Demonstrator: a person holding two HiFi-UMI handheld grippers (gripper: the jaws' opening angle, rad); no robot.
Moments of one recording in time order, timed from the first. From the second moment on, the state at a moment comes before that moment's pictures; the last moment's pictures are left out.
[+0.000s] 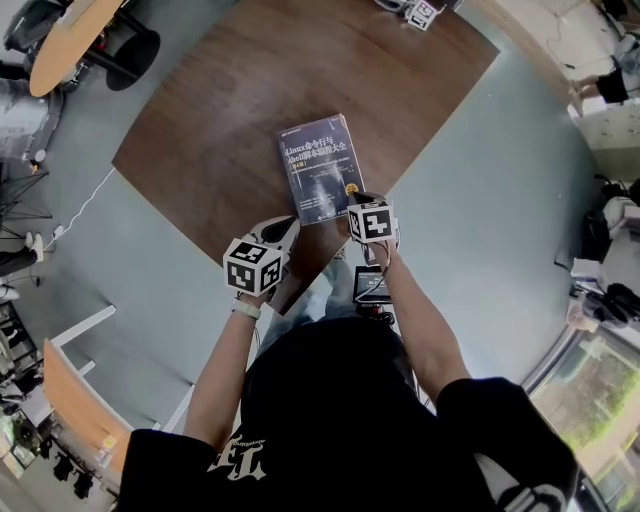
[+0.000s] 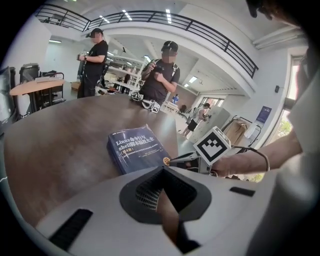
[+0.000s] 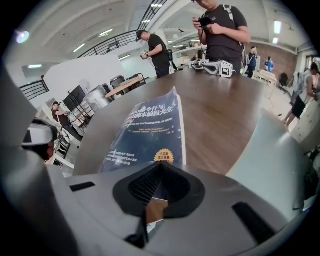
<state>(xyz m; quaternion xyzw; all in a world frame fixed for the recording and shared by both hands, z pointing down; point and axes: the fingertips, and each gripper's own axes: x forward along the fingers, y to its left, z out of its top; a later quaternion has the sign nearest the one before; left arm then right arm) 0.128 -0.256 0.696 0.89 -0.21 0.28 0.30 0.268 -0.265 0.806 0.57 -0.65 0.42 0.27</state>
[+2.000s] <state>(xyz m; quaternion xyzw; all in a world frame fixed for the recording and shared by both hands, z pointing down) 0.174 -0.306 0.821 0.75 -0.20 0.56 0.30 0.256 -0.273 0.816 0.38 -0.66 0.38 0.52</state>
